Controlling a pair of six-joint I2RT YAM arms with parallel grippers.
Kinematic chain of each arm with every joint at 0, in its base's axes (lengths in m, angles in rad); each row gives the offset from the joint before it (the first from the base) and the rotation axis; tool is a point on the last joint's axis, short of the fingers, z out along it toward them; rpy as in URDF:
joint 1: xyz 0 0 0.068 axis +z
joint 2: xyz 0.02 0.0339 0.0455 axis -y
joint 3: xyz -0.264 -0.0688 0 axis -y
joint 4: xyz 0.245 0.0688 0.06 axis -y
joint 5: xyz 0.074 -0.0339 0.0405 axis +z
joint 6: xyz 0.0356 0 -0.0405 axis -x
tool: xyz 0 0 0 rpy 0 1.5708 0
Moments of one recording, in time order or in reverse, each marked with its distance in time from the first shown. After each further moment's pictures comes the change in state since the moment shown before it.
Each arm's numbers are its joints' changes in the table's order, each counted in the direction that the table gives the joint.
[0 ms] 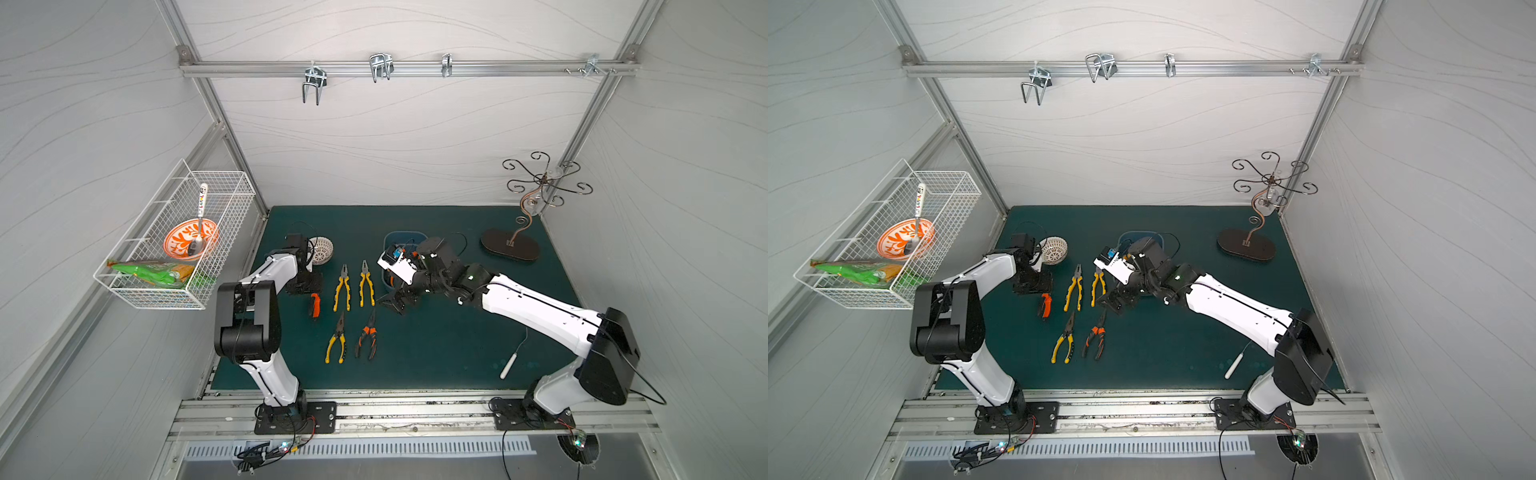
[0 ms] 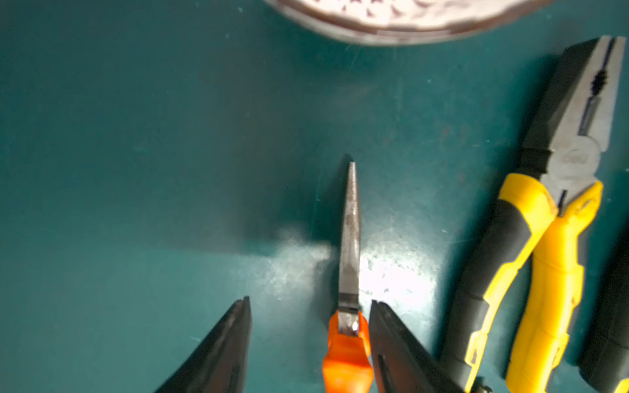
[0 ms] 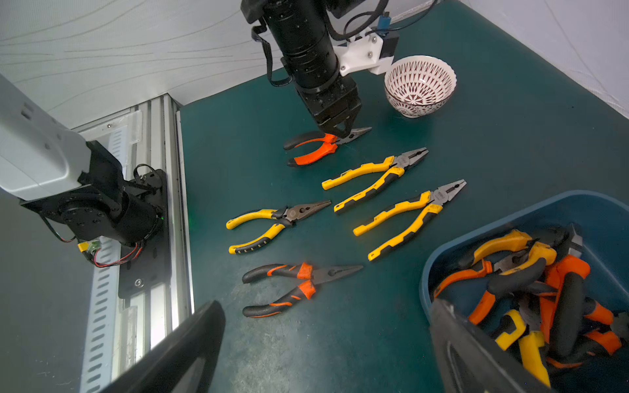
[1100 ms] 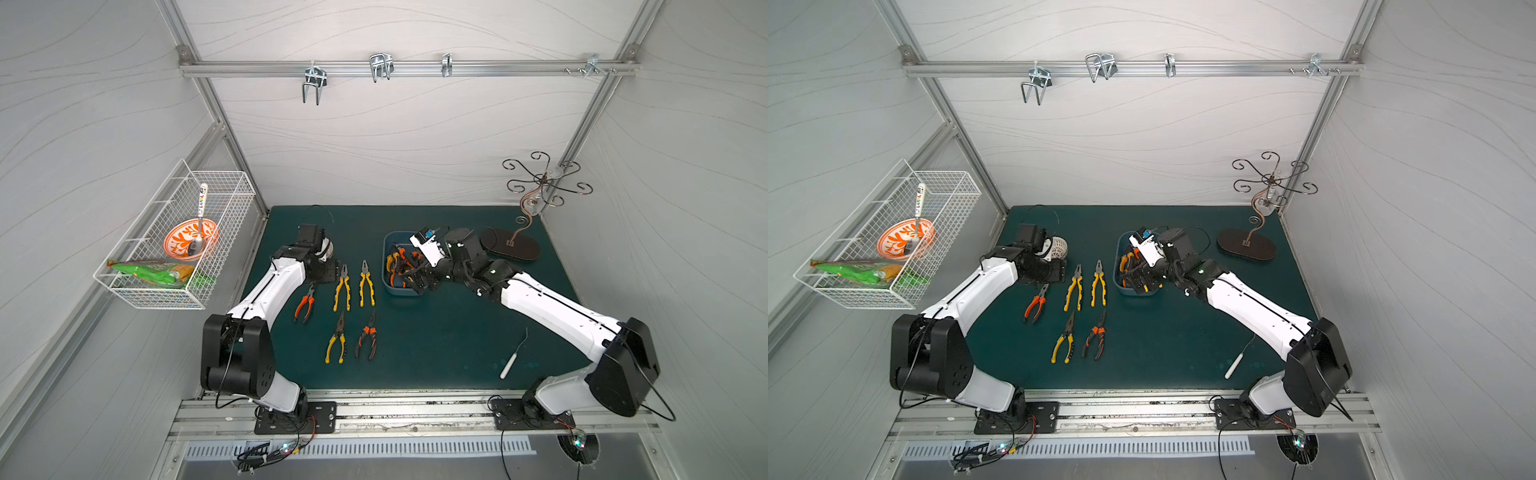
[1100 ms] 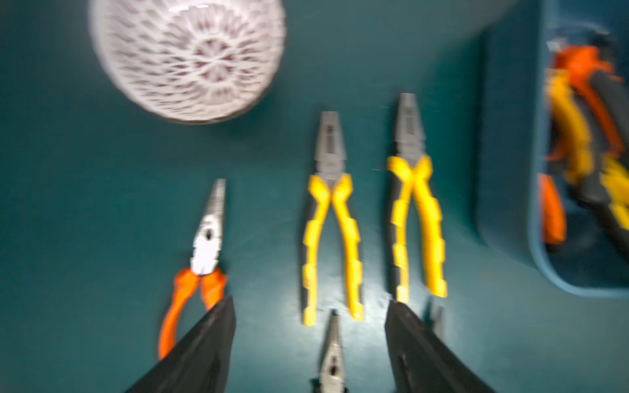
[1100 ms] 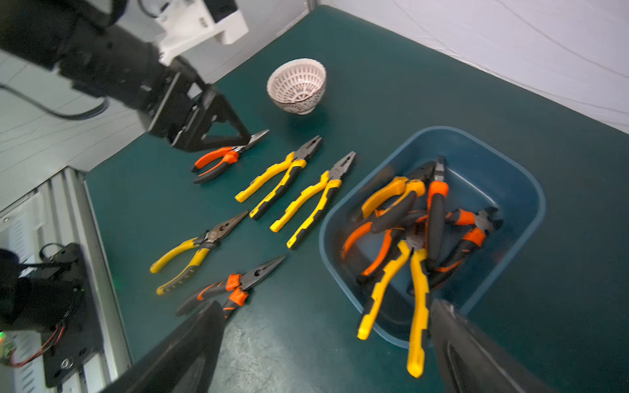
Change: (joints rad) left arm -0.229 0.243 0.023 -0.034 -0.061 0.174; right arm -0.201 0.079 -0.080 0.035 -0.107 -0.158
